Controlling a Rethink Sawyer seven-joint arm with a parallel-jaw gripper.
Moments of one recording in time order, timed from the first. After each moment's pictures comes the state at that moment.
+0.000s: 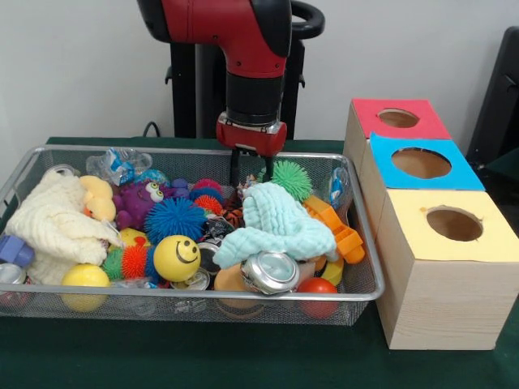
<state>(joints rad) -0.33 -0.50 -0.02 1.98 -0.35 -0.05 2.18</state>
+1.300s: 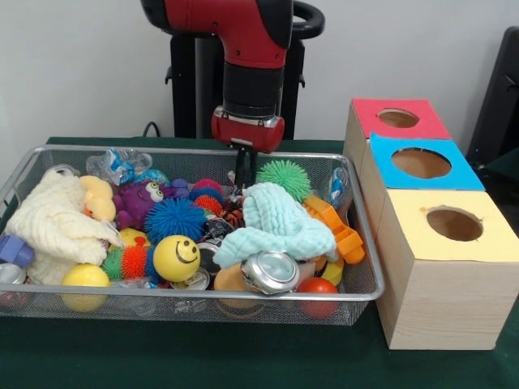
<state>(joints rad) -0.31 -0.56 -0.05 1.98 -0.35 -0.06 2.18</state>
